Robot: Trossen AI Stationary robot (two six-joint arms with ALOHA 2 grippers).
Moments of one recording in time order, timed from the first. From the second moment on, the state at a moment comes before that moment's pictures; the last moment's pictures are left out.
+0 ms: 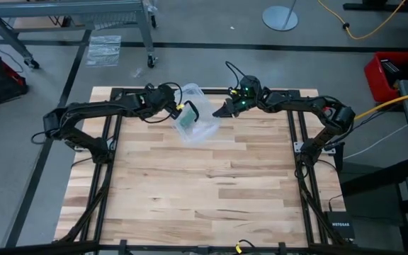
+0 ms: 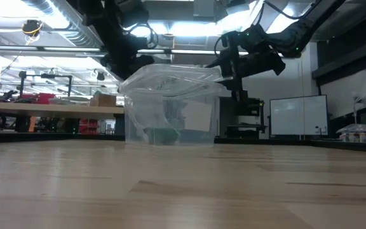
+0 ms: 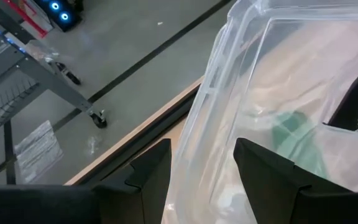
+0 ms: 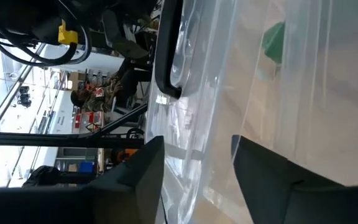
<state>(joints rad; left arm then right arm) 0.41 1.41 1.00 -0.42 -0.58 -0.19 -0.62 1.61 0.90 0.26 -0.85 0.93</state>
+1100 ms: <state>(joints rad) 0.38 1.41 1.00 -0.42 -0.58 -0.18 -0.66 1.61 0.90 0.23 -0.95 0.83</state>
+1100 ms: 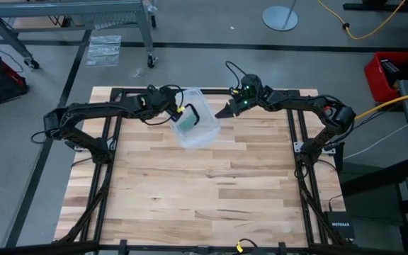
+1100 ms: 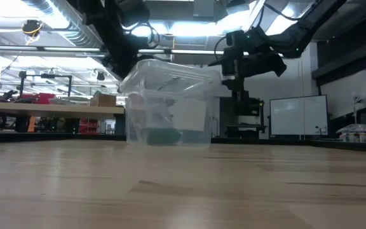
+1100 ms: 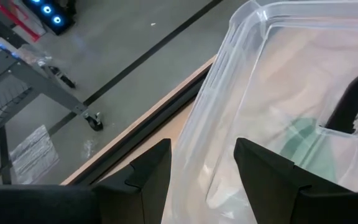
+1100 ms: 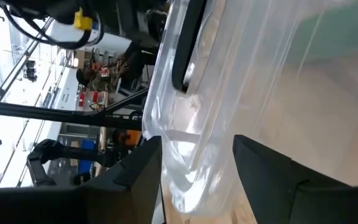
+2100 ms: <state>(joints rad) 0.31 1.05 1.00 -0.30 -0.75 -0.04 -0.71 1.61 0.90 0.25 -0.88 0.71</state>
